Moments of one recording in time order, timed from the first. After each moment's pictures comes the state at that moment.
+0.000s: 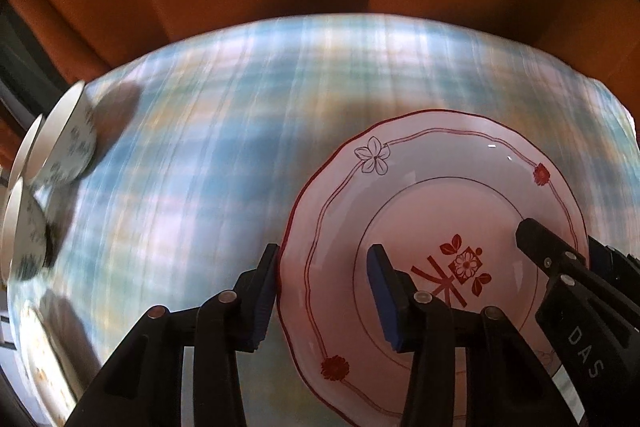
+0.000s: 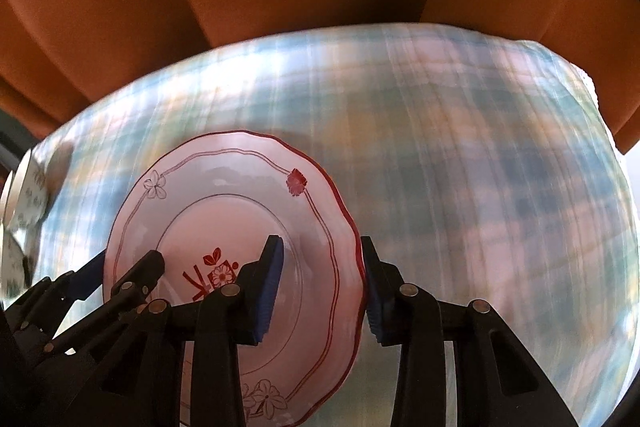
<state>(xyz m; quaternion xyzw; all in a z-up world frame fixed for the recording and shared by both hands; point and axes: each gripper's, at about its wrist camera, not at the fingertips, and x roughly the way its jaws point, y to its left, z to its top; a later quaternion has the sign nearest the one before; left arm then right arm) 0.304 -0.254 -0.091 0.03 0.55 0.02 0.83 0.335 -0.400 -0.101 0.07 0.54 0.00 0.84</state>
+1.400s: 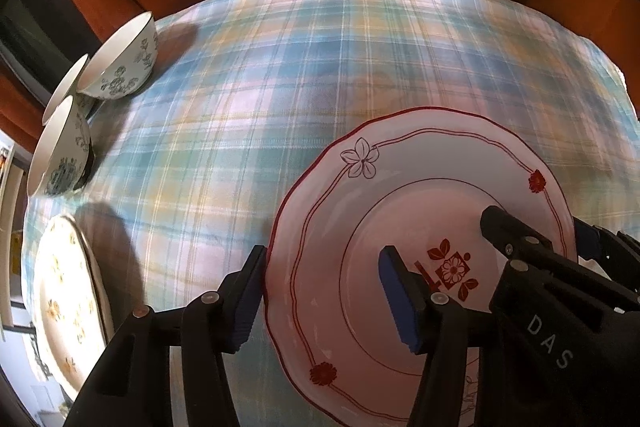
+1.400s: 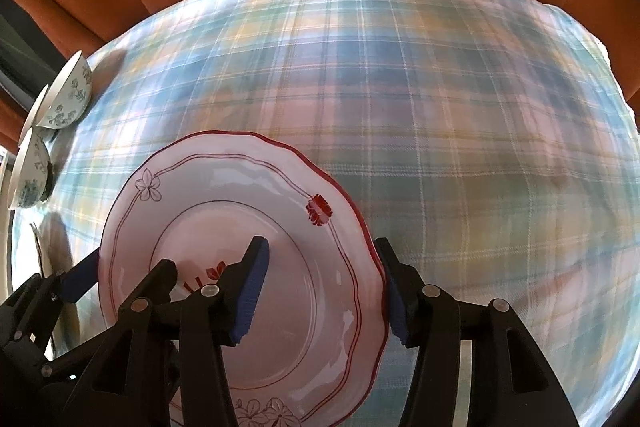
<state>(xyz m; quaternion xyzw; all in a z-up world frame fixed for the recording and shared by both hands) 0.216 -0.215 -0.087 0.04 0.58 0.03 0.81 0.244 -0.339 -0.103 0.06 0.59 0.05 0.81</state>
